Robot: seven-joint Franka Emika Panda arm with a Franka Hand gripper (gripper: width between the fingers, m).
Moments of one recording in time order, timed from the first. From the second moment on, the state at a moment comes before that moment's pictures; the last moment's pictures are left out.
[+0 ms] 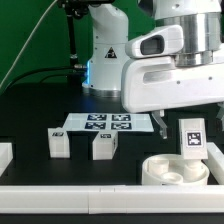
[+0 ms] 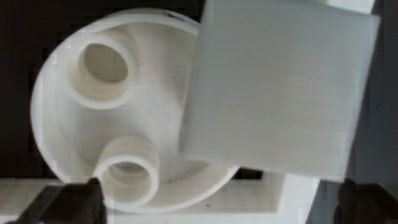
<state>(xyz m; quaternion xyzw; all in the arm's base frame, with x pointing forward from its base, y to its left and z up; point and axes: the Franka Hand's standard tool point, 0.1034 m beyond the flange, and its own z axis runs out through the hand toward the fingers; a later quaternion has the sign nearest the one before) 0.606 0.091 0.081 -1.00 -0.03 -0.06 0.05</state>
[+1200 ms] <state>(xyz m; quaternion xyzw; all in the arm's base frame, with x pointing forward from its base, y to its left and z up) 0.595 0.088 0.065 -1.00 0.05 -0.02 0.07</state>
